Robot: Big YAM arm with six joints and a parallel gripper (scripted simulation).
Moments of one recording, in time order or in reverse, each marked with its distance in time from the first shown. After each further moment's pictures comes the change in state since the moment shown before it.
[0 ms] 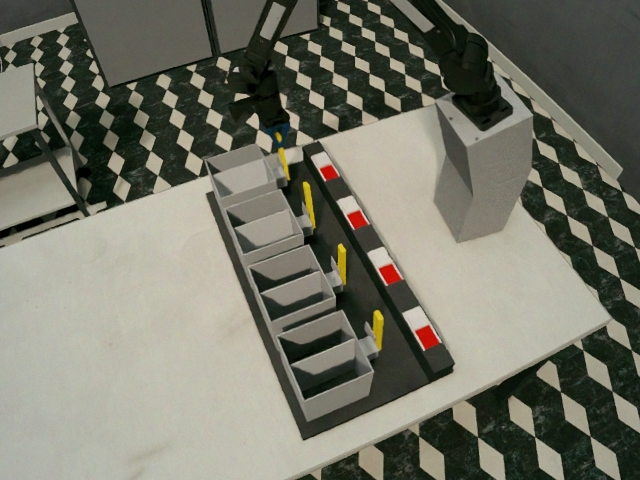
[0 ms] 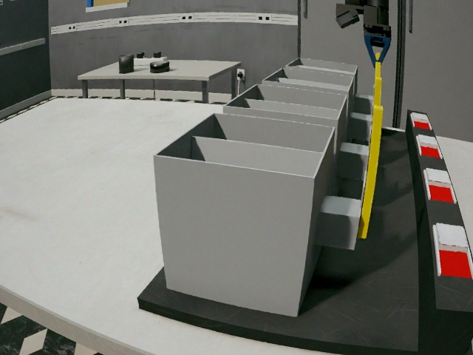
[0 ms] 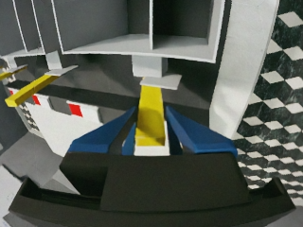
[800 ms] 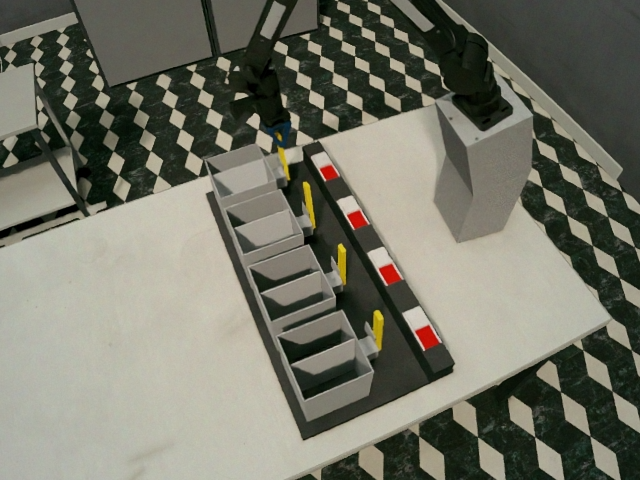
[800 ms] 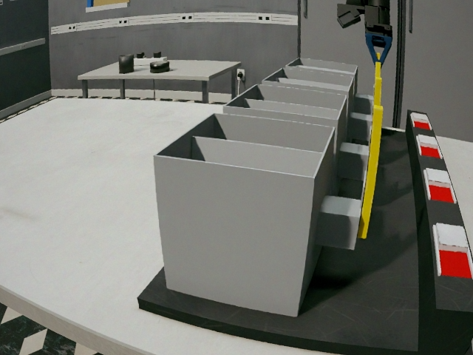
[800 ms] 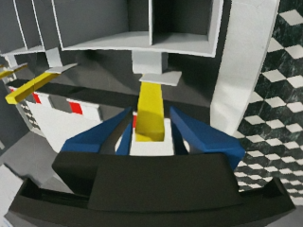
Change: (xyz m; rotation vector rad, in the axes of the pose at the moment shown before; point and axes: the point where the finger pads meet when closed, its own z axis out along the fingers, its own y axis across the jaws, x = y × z) arm 0.004 0.000 -0.001 -0.006 0.006 0.005
